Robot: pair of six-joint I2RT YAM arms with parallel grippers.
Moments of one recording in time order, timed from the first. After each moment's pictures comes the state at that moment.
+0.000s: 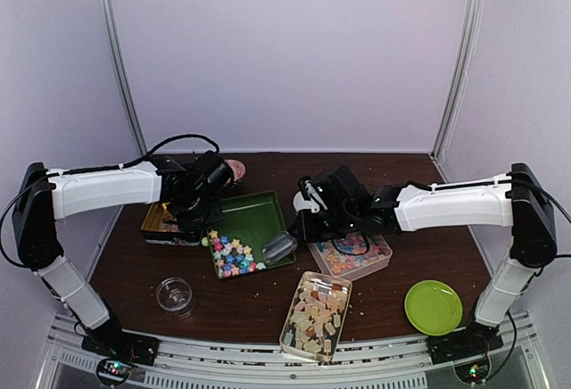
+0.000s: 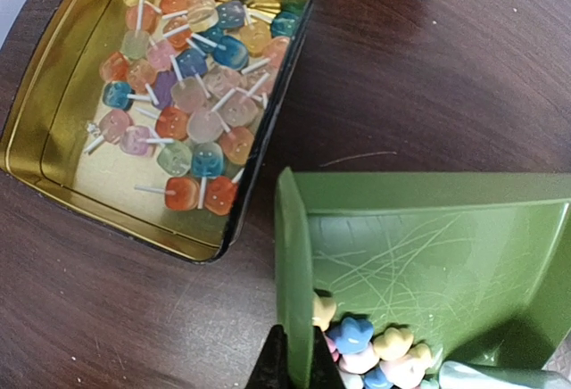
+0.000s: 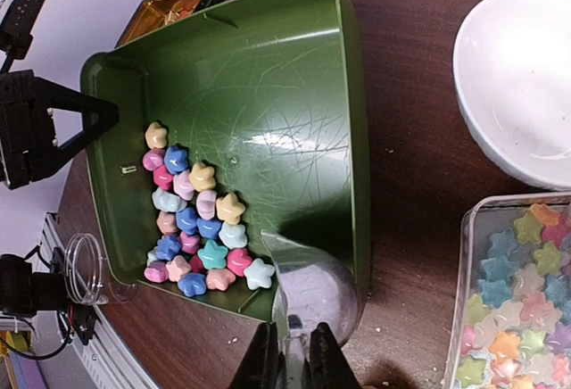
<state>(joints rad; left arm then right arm) -0.75 1.61 1.20 -0.79 -0.39 -1.01 0.96 1.71 1.16 -0.18 -0.01 0.67</state>
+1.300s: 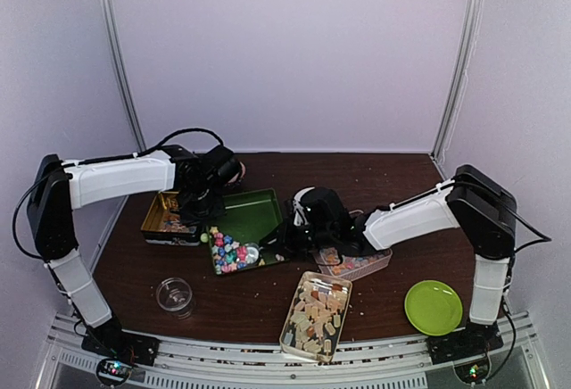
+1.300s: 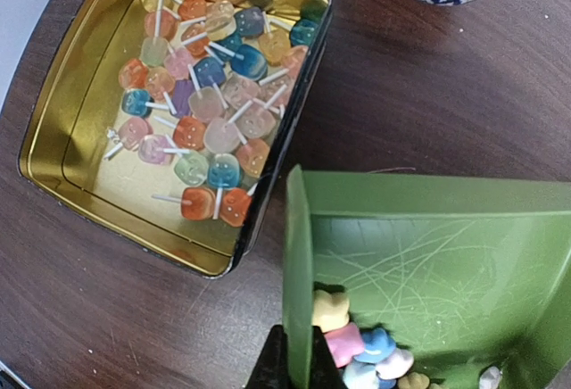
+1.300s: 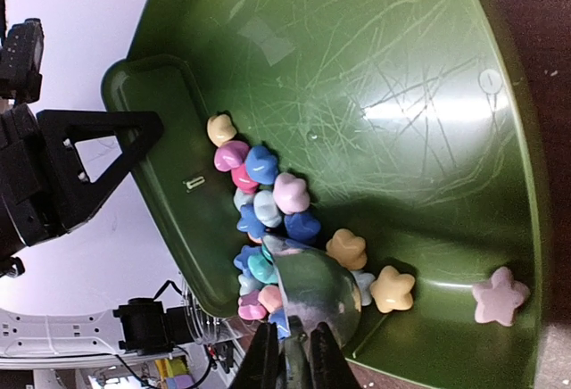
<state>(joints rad) -0.73 1.72 1.35 -0.93 -0.42 -1.04 0.96 1.95 1.11 0.33 -0.31 1.15</state>
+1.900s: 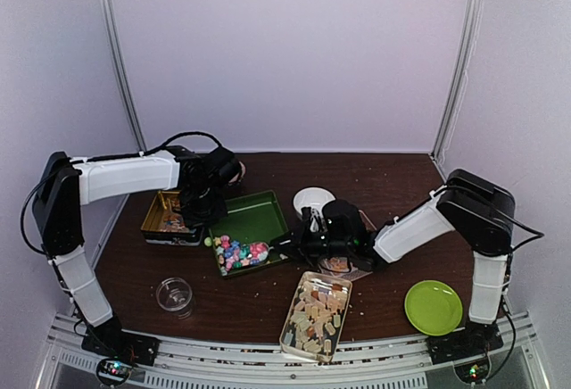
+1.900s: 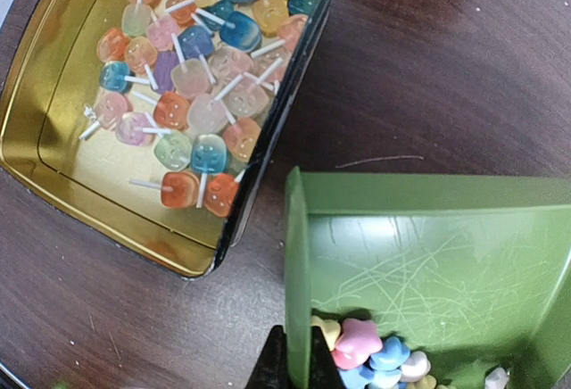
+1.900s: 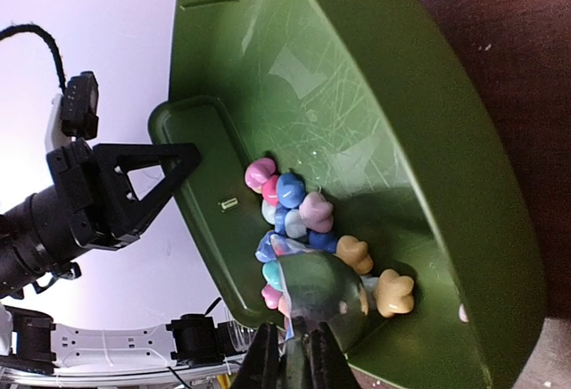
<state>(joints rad) -0.70 1.77 1.36 -0.93 -0.35 -1.06 0.91 1.97 0.91 0.71 -0.33 1.37</state>
